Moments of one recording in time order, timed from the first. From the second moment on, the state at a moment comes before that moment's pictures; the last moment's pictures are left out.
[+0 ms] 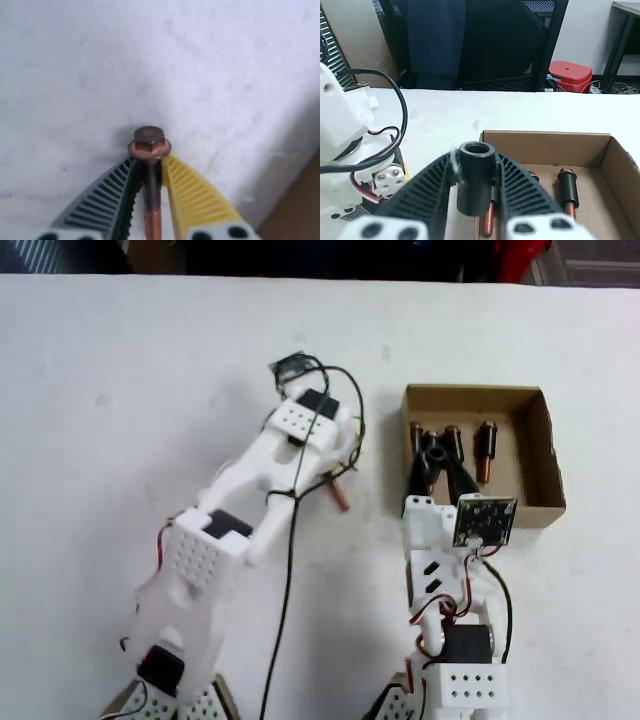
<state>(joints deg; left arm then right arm) 22.7 45.6 -27.3 70.9 58.6 -3.7 -95.8 96.6 17.1 1.5</state>
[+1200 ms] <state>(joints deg) 16.2 24.0 -27.2 90.4 8.7 -12.8 -95.8 96.6 17.1 1.5</state>
